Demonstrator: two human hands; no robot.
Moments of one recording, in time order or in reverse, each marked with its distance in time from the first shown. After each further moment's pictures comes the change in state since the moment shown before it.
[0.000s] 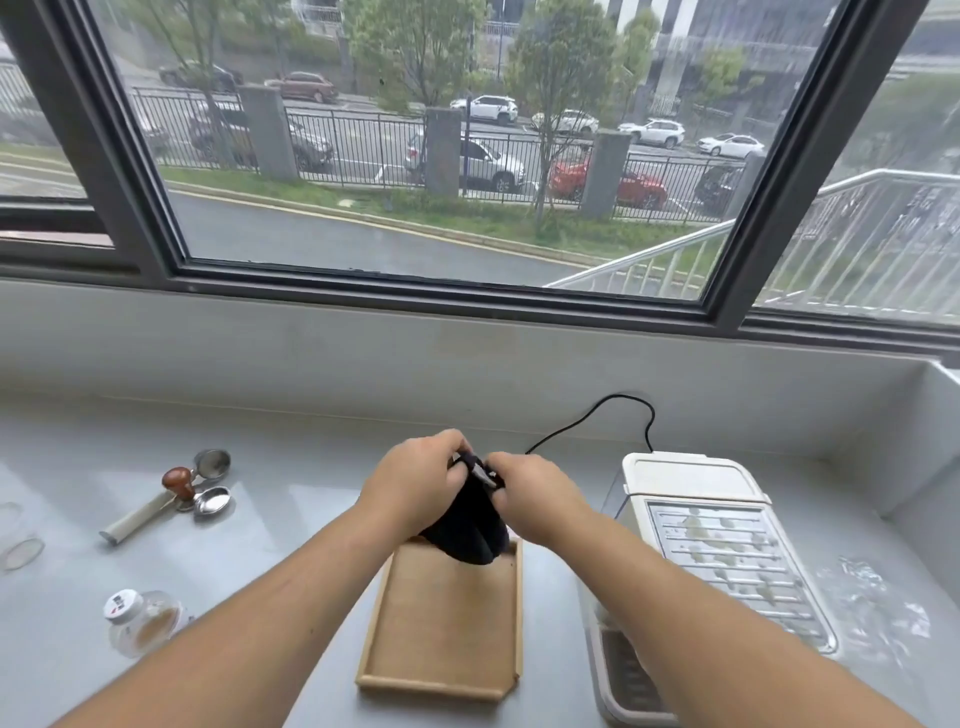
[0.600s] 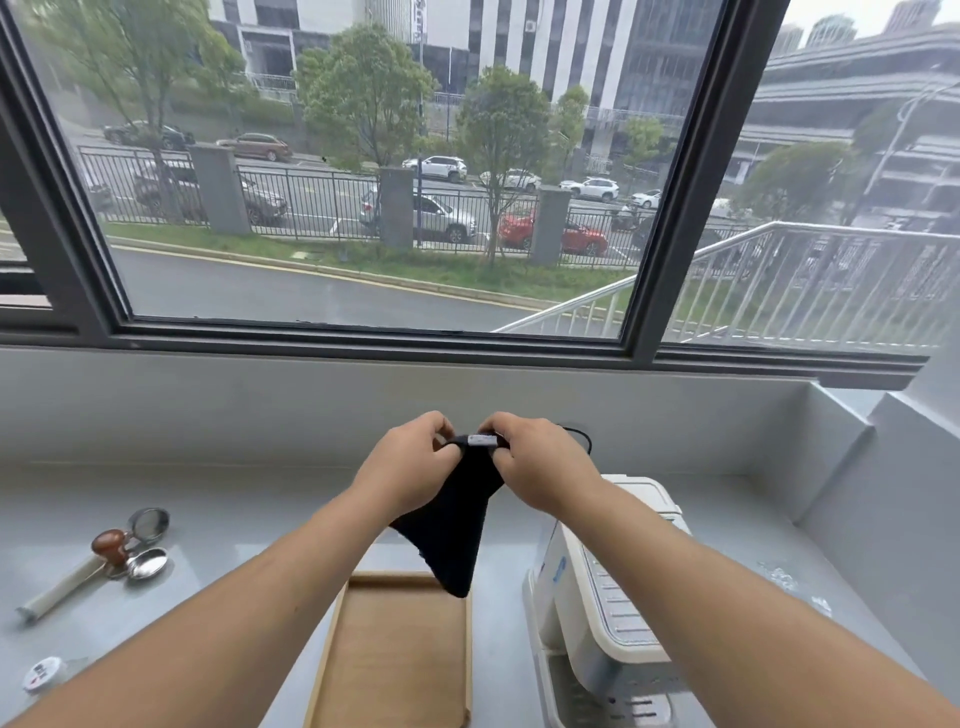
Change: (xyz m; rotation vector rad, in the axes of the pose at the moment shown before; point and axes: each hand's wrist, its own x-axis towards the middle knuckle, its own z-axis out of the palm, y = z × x) left_hand 0.020 0.082 -0.030 -0.214 0.007 0.015; right_hand -0.044 0.015 -0.112 -0.049 0.275 -0.054
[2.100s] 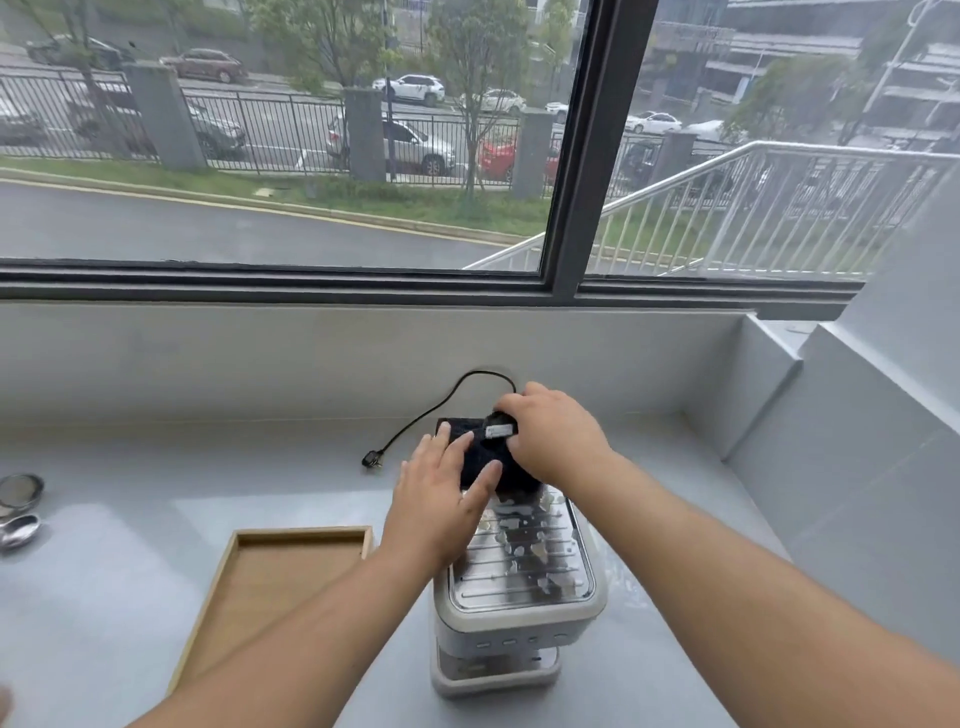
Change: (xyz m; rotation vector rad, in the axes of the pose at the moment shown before) left_hand -0.022 0.083 0.226 0.094 -0.064 -0.006; right_hand -0.032 0.195 -0.025 -0.241 -0.081 0.076
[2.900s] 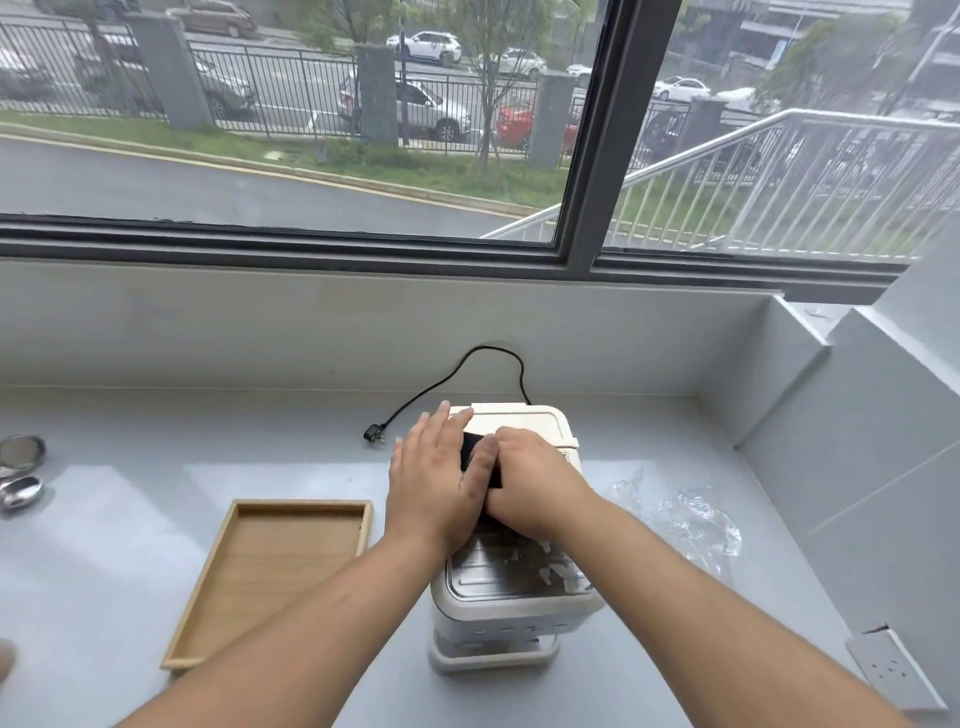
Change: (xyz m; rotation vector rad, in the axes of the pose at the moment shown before) left_hand -0.005 0.004 0.008 -0.037 0.130 -0.035; right_hand -0.038 -0.021 0.044 0.286 -0.128 -0.117
